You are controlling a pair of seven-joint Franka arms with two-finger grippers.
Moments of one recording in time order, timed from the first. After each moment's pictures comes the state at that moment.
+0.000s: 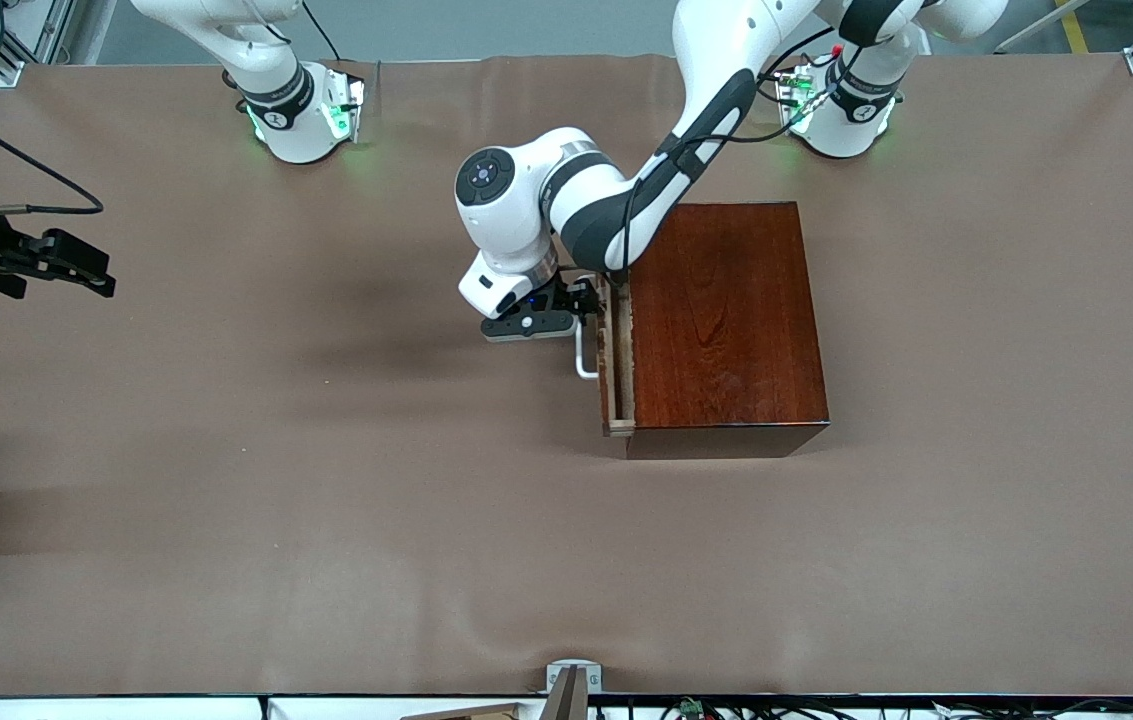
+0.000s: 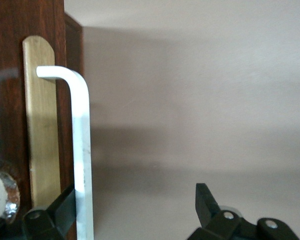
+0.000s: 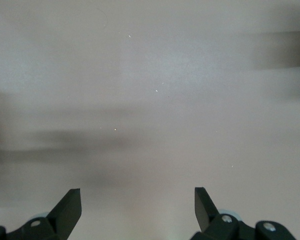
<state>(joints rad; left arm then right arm) -0.83 0.76 -0.14 -1.27 0.26 1.97 -1.04 -0.02 0.07 0.04 -1.49 -0.01 1.51 0.02</state>
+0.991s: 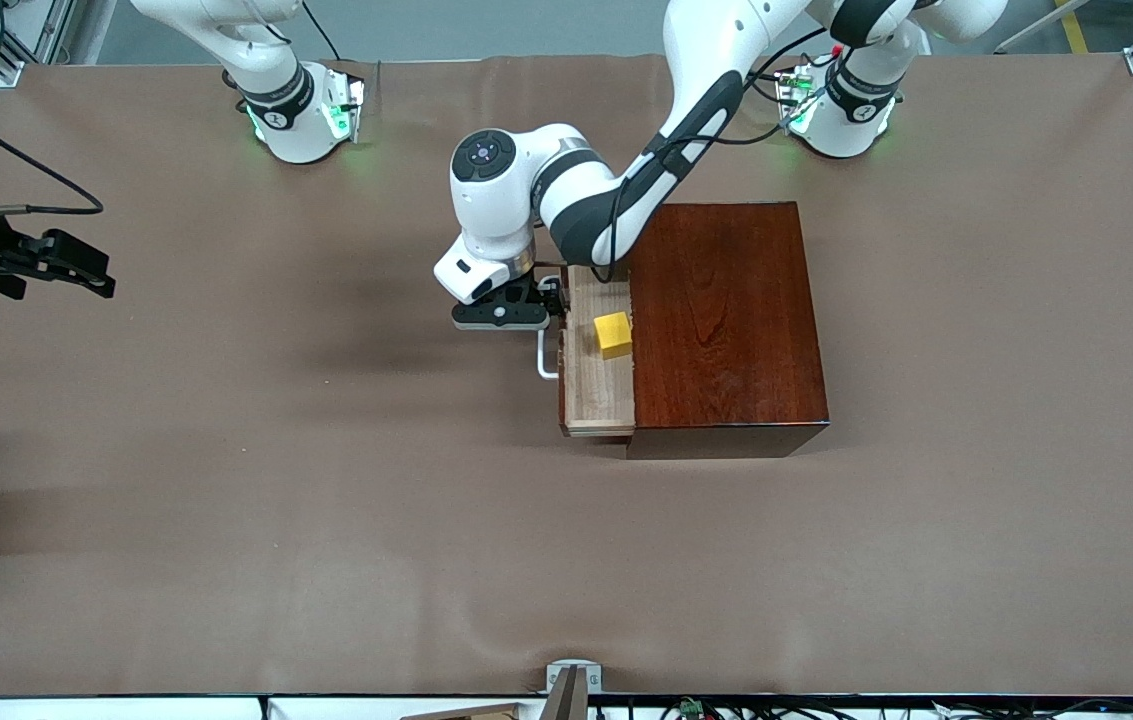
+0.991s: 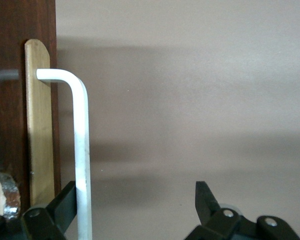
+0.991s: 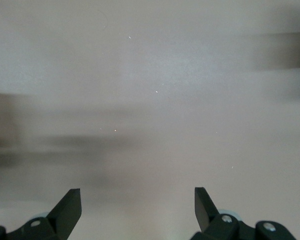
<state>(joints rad) -0.85 0.78 -0.15 -1.28 0.24 2.14 -1.05 -0.02 0.07 0.04 -1.49 -0.01 1.52 0.02</state>
